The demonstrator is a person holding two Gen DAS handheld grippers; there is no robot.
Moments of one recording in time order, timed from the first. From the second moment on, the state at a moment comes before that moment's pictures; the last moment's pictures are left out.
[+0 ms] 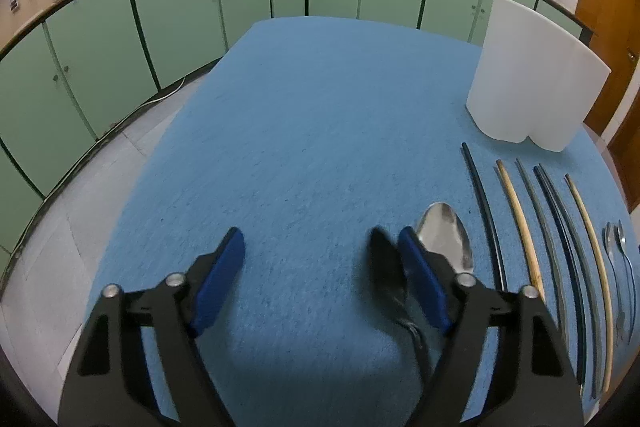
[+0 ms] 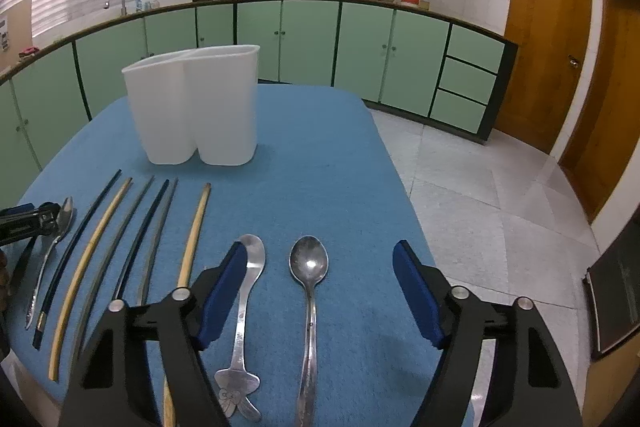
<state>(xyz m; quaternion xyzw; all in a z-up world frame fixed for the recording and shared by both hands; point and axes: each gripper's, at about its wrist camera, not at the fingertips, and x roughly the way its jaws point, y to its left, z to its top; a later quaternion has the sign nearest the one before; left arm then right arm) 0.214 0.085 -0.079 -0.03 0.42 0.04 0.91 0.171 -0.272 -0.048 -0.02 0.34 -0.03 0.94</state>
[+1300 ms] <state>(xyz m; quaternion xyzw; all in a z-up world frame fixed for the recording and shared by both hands) 0.208 0.077 -0.071 -0.08 0.40 -0.03 0.91 0.173 -0.268 -0.054 -0.01 0.35 -0.03 0.94</state>
